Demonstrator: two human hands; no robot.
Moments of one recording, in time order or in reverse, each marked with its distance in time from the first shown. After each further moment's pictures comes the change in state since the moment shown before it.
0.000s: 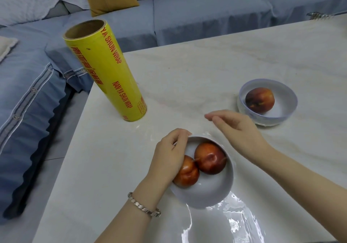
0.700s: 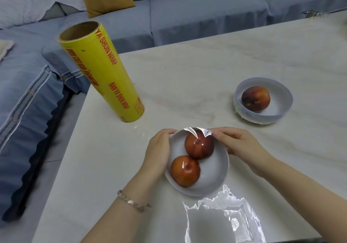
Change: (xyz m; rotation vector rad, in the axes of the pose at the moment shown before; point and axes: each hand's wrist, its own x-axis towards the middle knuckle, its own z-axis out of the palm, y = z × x) left_hand 0.009 0.008 -0.009 -0.037 0.022 -0.312; right_hand -0.022 0.017 -0.005 0.333 -0.112 0.328
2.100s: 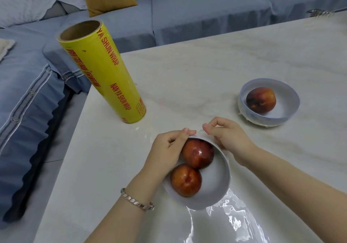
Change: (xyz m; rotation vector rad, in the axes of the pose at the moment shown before) left_hand 0.004 -0.003 -0.001 -0.084 -0.163 0.331; right_hand 0.037 -0.007 0.024 0.029 0.093 0.101
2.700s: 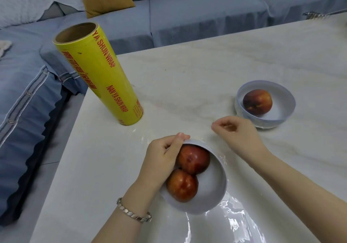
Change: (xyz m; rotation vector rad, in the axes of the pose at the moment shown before) left_hand -0.008 -0.005 0.000 0.062 0.085 0.039; right_hand -0.014 -0.008 -0.018 -0.361 0.230 -0.248
